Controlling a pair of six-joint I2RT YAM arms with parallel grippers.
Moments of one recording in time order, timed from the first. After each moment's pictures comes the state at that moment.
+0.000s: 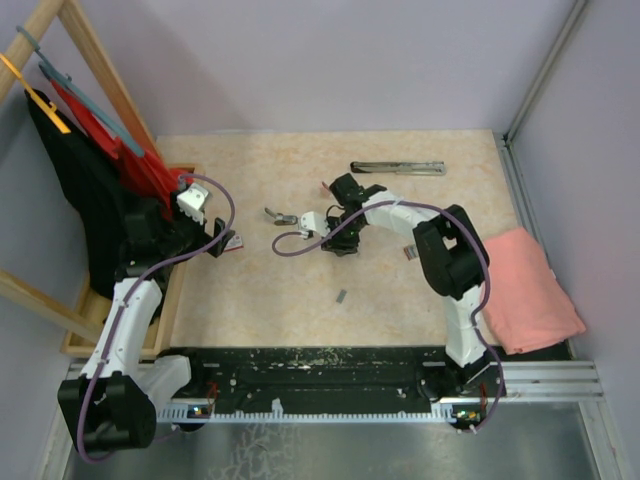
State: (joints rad) left arm 0.06 0.99 0.73 -0.16 0.56 0.37; right arm 0.59 2.04 1.47 -0.68 -0.40 -1.09
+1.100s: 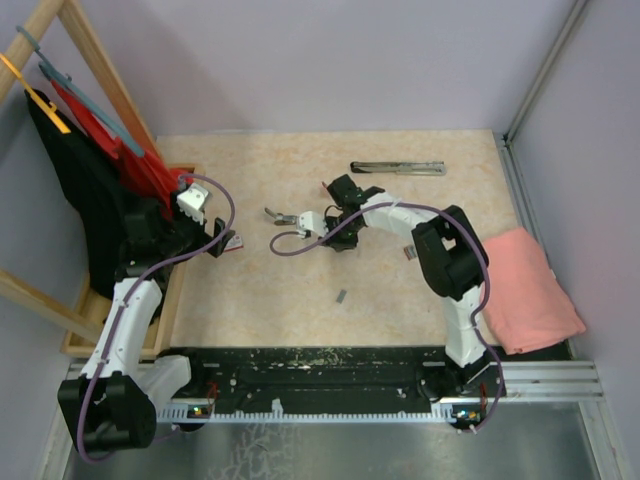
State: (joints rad) left arm 0.06 0.99 0.73 -0.16 0.56 0.37; right arm 0.61 2.04 1.47 -0.66 -0.37 -1.06
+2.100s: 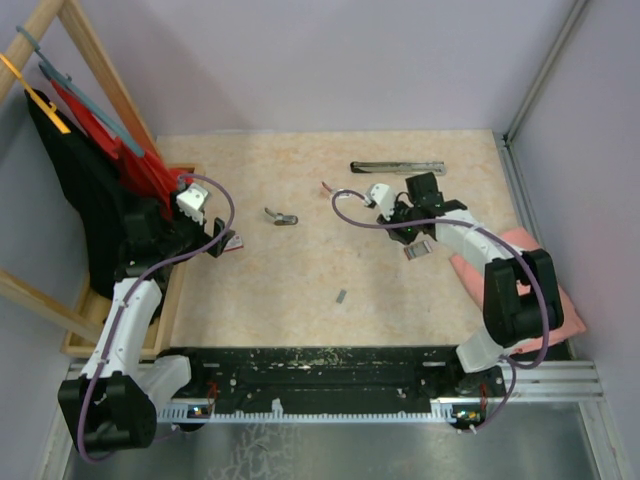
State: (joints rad) left arm 0.07 0.99 0.73 -0.17 0.57 0.37; right arm 0.30 1.57 1.06 -0.45 -0.31 -0.73
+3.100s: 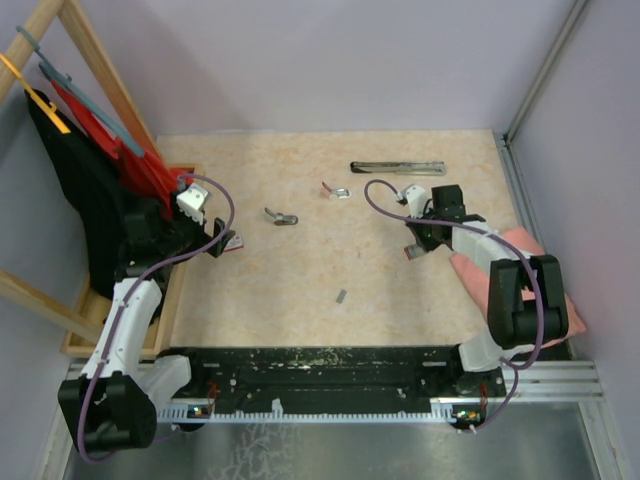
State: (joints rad) left arm 0.07 0.99 0.73 -0.17 0.57 0.37; right arm 0.12 1.52 0.88 -0.32 -0.18 -0.51
